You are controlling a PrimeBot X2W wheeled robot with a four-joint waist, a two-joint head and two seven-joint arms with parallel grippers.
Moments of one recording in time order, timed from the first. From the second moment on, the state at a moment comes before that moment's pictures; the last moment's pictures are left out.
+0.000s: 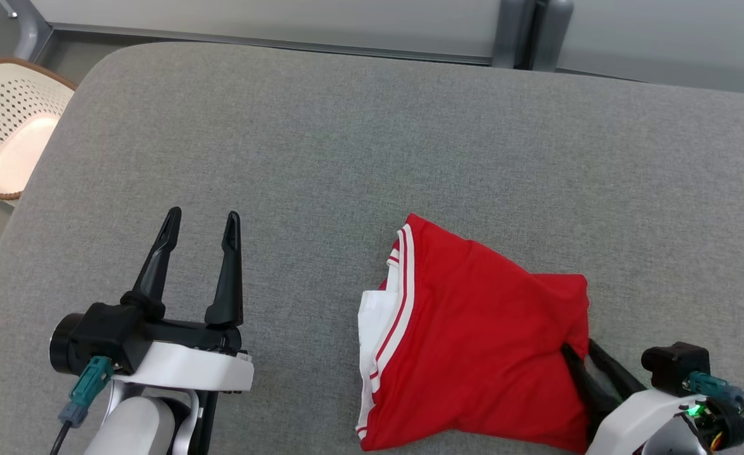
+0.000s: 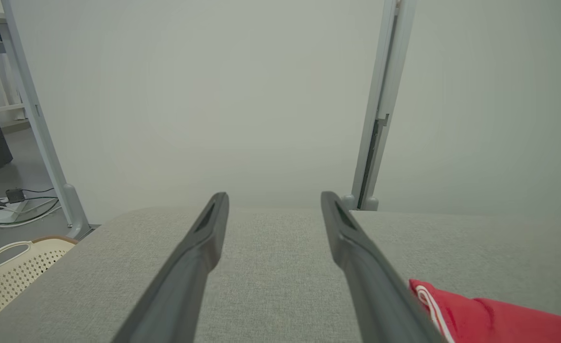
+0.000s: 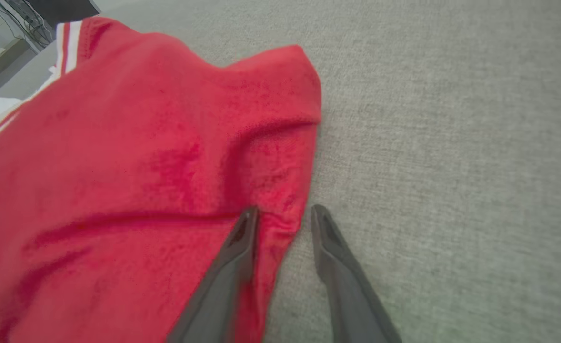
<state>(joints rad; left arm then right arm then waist) -0.18 0.26 -0.35 -0.04 -0.43 0.20 -0.25 -0.01 -0.19 0.22 0.21 0.37 0.13 0.15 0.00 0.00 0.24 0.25</state>
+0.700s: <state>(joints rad) -0.19 0.31 -0.33 -0.07 -0.38 0.18 -0.25 -0.01 -0.33 0.14 0.05 0.33 0.13 0.22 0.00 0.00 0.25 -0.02</state>
